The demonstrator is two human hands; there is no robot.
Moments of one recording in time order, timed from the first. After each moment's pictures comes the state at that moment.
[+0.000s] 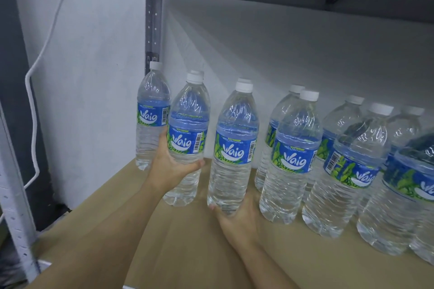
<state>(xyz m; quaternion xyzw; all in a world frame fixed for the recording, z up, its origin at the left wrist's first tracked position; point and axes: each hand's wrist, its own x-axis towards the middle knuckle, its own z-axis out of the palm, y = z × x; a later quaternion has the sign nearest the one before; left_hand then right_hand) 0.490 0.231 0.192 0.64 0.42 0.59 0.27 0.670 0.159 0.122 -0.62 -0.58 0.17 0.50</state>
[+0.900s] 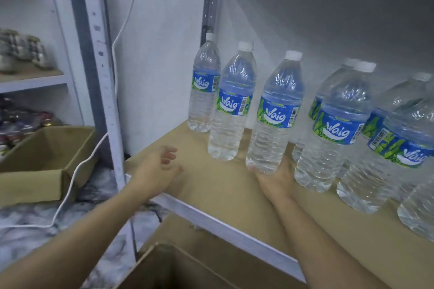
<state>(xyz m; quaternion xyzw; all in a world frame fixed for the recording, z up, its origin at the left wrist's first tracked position) 0.397 0.084 0.151 0.56 0.65 0.43 0.27 0.659 0.141 0.136 -0.70 -0.51 0.22 0.44</state>
